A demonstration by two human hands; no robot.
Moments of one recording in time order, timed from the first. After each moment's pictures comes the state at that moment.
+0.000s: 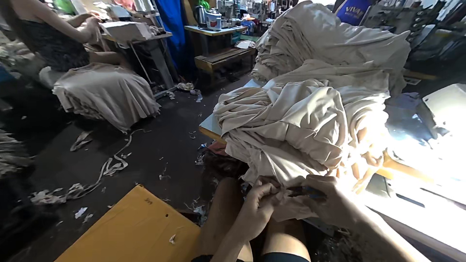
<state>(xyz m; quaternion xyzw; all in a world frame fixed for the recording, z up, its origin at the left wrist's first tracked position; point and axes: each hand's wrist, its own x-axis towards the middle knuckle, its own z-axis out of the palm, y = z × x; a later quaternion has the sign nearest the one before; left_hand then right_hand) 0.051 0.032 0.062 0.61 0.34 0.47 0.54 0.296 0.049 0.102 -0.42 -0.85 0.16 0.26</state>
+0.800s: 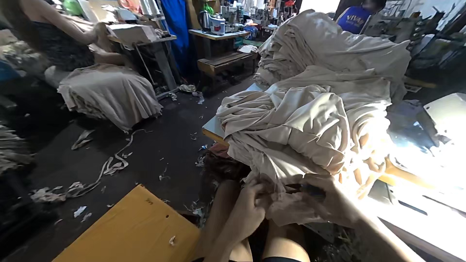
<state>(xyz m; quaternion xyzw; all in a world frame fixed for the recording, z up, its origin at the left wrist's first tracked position) 0.034 0.037 0.076 0.66 0.45 0.40 0.46 0.287 0.061 0.108 -0.41 -0.85 0.18 0.28</state>
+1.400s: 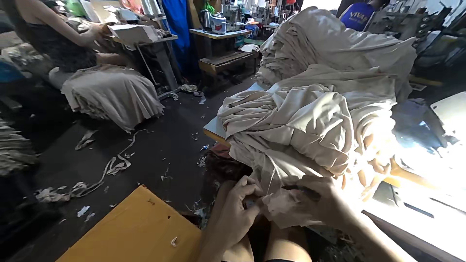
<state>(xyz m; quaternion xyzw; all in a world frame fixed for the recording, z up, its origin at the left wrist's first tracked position) 0.005 0.037 0.069 0.66 0.39 0.49 0.42 0.269 0.062 0.097 -0.42 -0.84 0.10 0.32</state>
